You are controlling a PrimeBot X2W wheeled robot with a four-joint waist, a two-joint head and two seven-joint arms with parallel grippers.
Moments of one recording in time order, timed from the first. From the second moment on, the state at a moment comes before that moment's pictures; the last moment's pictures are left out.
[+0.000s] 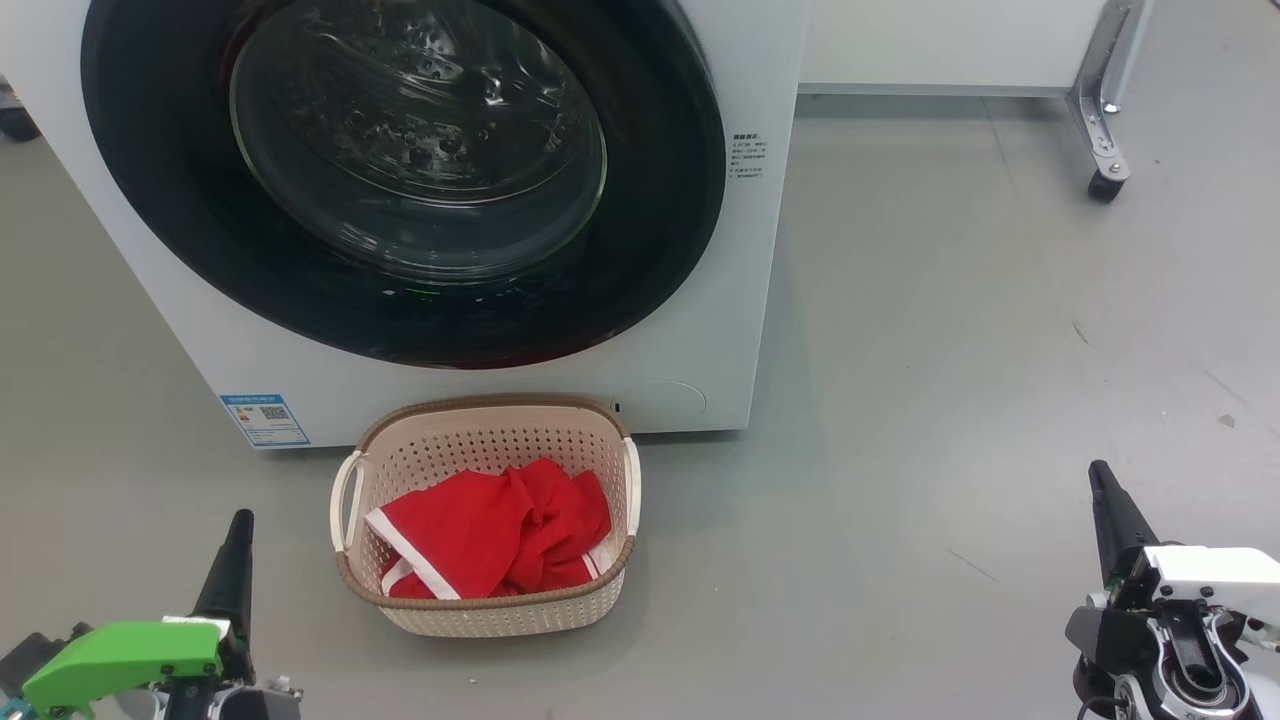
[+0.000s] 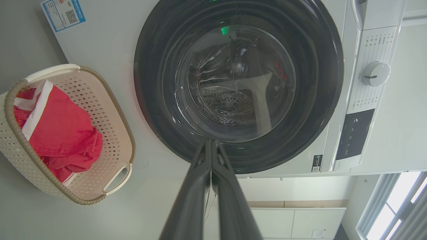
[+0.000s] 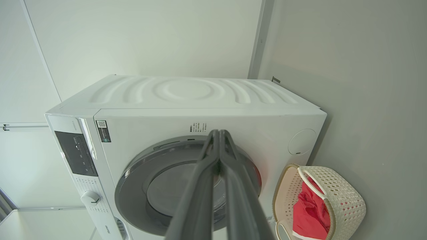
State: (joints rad) left arm -0.06 0.05 0.06 0.28 -1.62 -0.12 0.09; right arm -0.06 -0.06 -0.10 0.28 1.63 0.12 0.08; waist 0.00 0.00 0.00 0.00
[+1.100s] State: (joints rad) left arm -0.06 0.05 0.06 0.28 -1.62 -0.12 0.09; right arm -0.06 -0.06 -0.10 0.28 1.63 0.12 0.08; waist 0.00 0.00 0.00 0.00
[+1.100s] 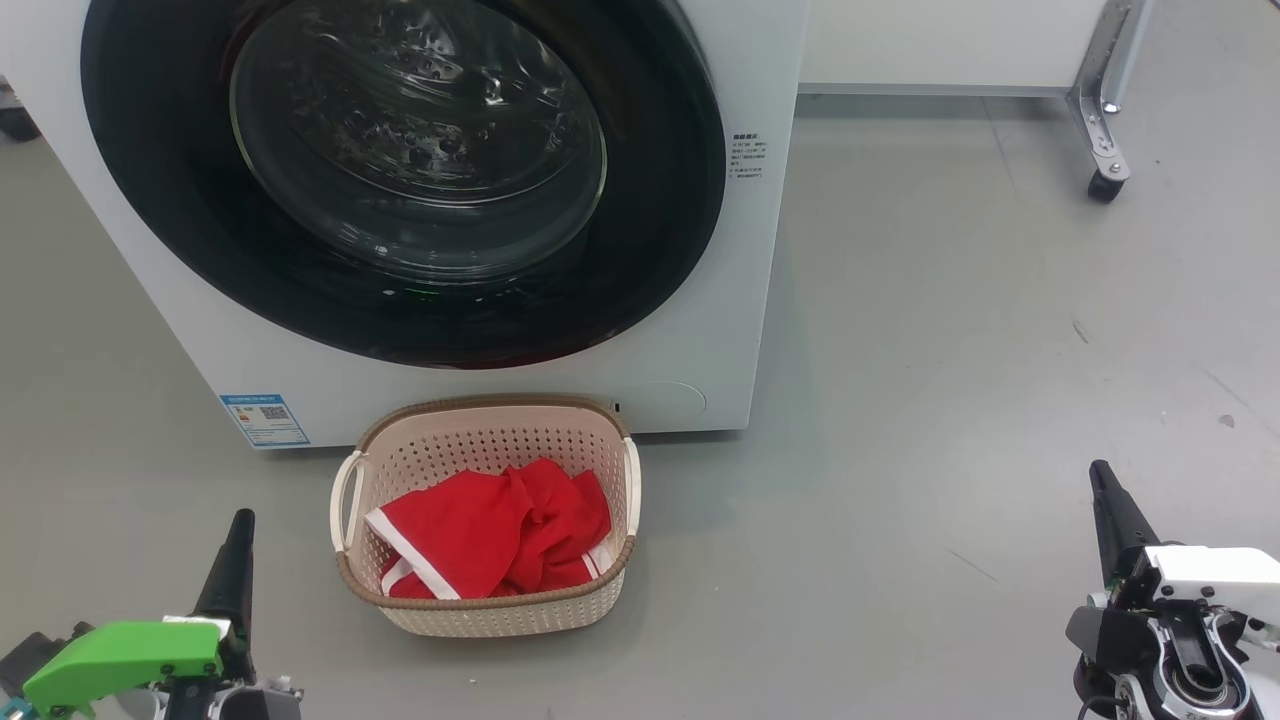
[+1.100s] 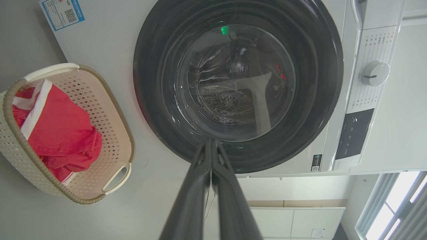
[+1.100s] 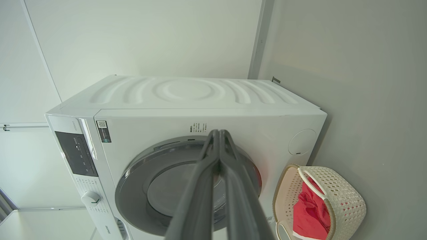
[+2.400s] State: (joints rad) left arm -0.06 0.05 0.06 0.28 -1.62 -0.12 0.09; right arm -0.06 -0.06 -0.11 0.28 1.63 0.12 0.08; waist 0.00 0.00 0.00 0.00
